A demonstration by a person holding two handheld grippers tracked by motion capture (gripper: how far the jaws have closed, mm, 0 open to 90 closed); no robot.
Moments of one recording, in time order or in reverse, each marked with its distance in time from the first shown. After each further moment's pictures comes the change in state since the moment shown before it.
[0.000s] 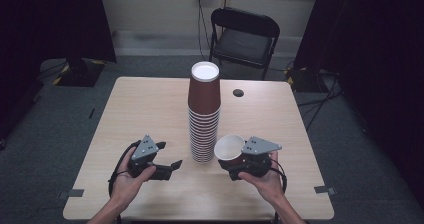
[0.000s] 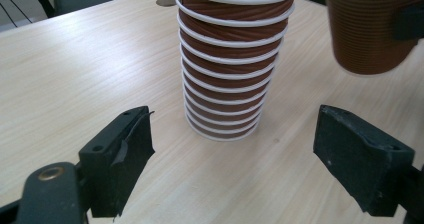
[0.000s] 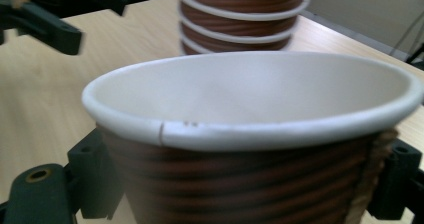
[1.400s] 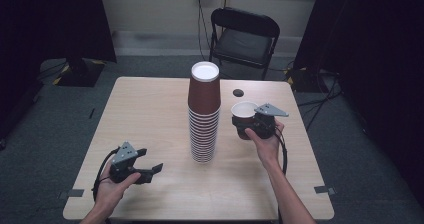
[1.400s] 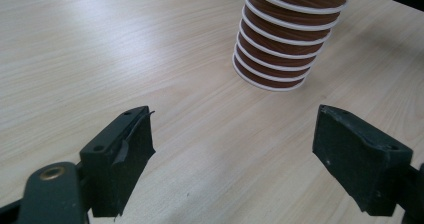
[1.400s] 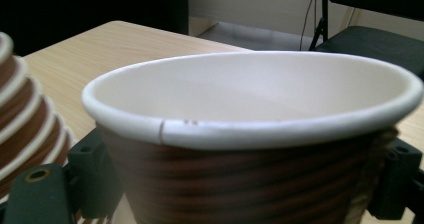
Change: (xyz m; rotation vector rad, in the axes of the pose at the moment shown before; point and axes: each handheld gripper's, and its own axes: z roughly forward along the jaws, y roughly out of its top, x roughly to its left) left arm 0.033 -0.047 -0.018 0.029 0.055 -0.116; right arm -0.105 0.002 0.054 -0.089 -0.269 0.245
